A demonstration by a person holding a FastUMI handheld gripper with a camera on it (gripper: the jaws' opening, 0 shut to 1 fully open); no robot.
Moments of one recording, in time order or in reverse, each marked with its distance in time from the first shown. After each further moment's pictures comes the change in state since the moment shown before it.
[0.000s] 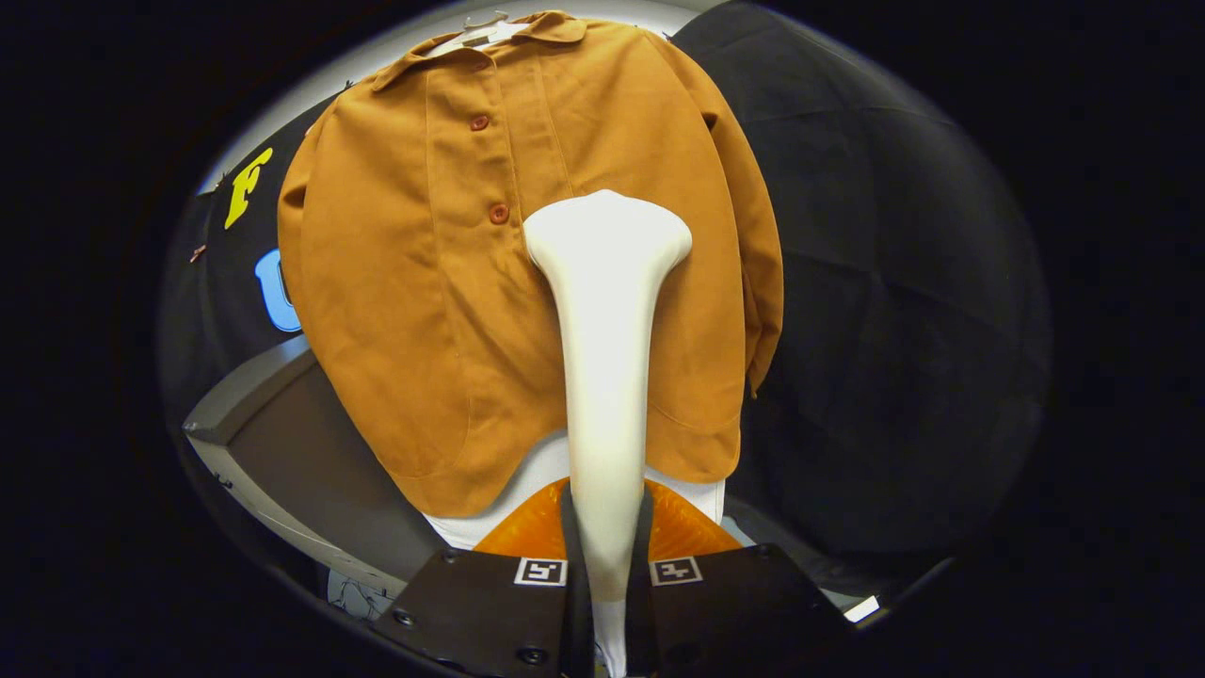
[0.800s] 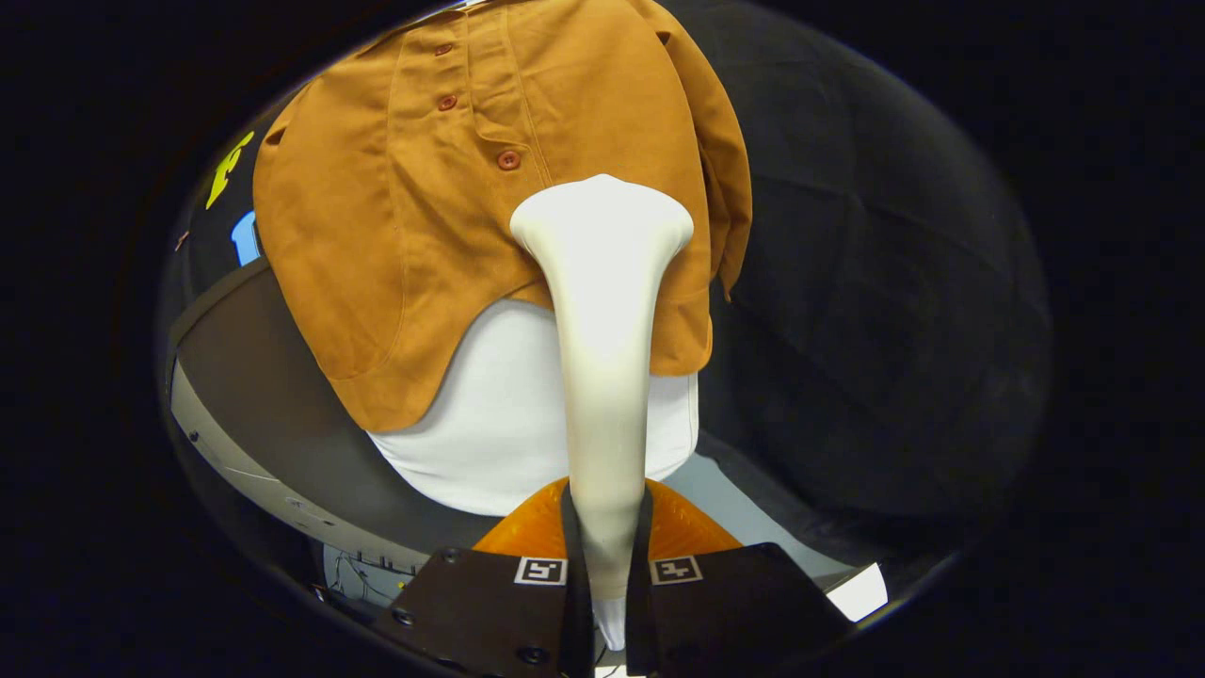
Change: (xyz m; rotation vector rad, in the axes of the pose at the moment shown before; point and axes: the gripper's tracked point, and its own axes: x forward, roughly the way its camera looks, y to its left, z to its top) arm -0.006 -0.030 -0.081 0.010 0.198 -0.056
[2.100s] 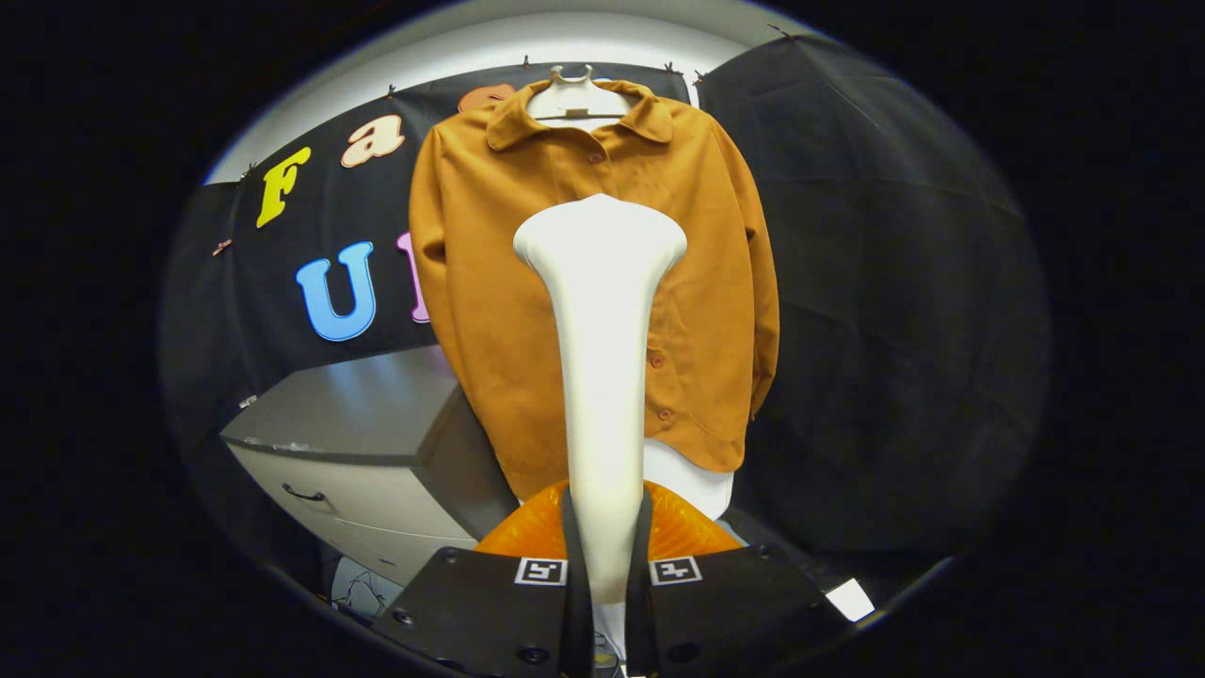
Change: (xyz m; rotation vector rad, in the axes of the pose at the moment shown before) arm -0.178 0.122 0.127 -0.058 -0.301 0.062
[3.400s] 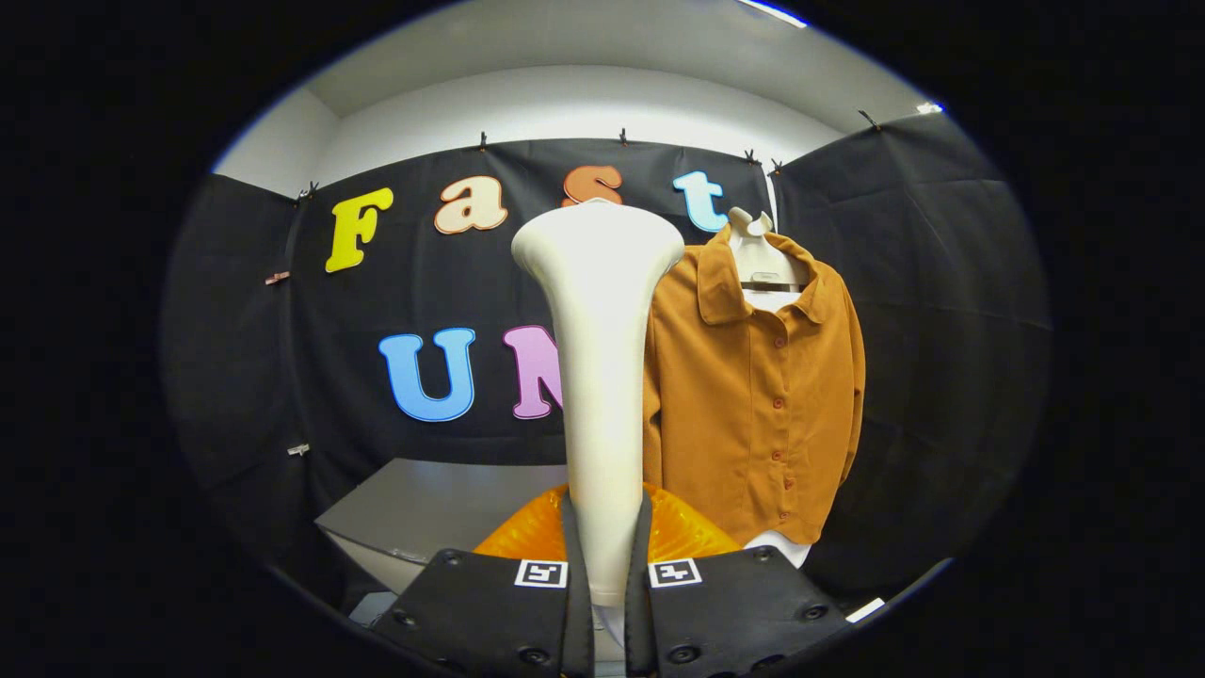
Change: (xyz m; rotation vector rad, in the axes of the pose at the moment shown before) arm -0.094 0.240 0.132 -0.058 -0.236 0.087
